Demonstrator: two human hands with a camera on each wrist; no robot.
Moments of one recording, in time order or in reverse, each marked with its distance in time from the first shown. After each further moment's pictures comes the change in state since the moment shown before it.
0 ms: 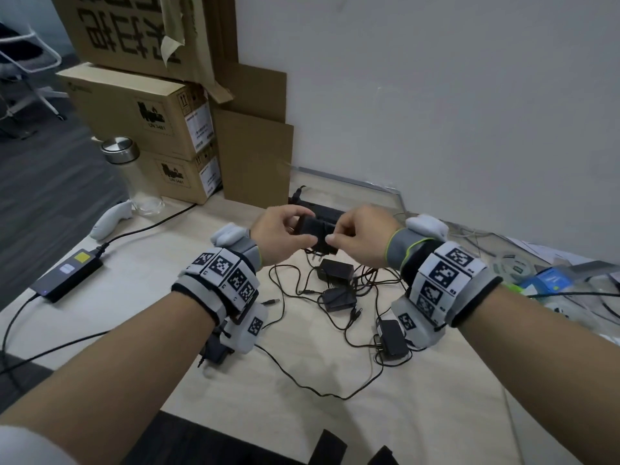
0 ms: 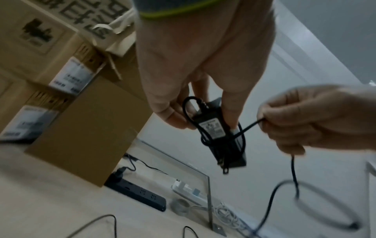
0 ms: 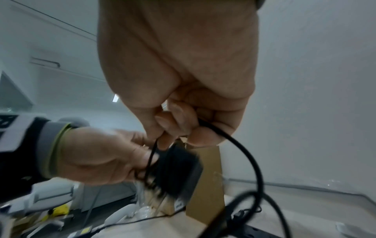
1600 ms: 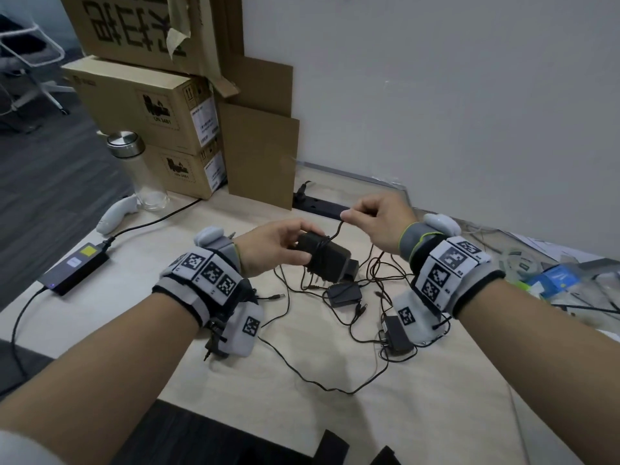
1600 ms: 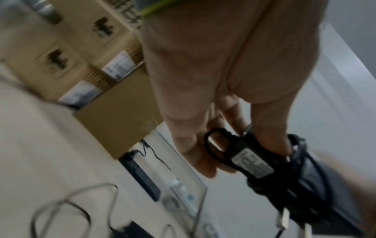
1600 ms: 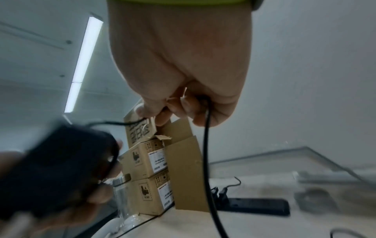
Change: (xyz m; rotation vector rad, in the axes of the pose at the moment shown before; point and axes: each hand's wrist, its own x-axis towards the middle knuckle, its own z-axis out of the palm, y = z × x) left_hand -0.019 -0.015 -0.021 -0.374 -0.506 0.005; right_hand 0.009 0.017 0.009 0.433 0.218 0.099
